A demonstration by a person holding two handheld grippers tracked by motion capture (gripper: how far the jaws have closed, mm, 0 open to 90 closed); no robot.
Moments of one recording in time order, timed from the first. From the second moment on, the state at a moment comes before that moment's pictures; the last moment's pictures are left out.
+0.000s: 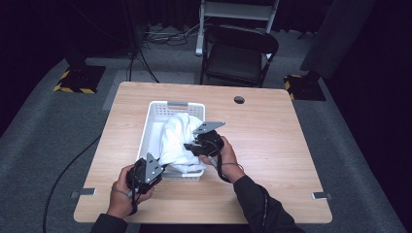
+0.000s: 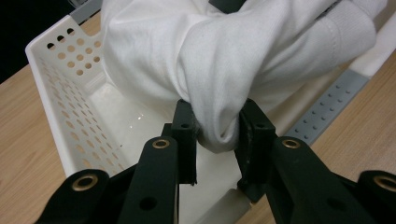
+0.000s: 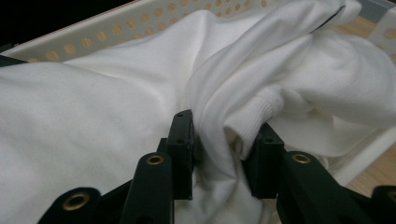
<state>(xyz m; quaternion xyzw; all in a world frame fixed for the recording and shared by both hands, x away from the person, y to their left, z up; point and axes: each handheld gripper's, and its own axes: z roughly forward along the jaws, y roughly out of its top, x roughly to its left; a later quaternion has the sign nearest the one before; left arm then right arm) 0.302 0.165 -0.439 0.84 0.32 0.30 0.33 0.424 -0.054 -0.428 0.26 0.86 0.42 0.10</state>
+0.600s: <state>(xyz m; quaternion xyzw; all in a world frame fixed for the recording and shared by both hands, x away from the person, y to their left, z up) 0.302 0.165 -0.436 0.84 0.32 0.29 0.34 0.427 -0.050 -0.434 0.28 0.87 0.40 0.10</state>
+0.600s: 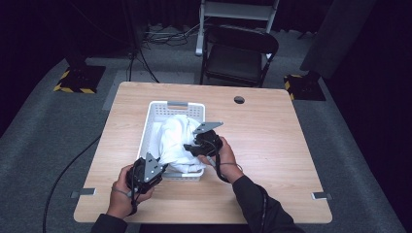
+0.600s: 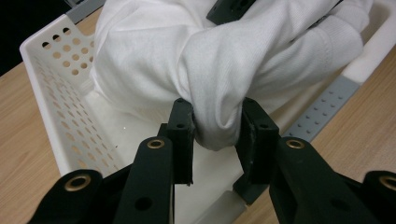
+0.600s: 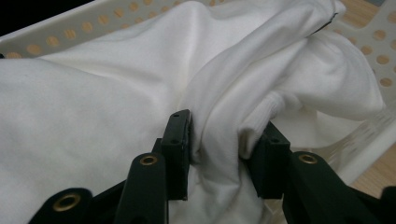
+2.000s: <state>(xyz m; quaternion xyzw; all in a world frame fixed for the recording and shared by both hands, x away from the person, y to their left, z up) 0.290 0.154 -0.430 0.84 0.32 0.22 0.39 0.416 -0.040 -0.441 0.23 0.90 0.35 0.13</state>
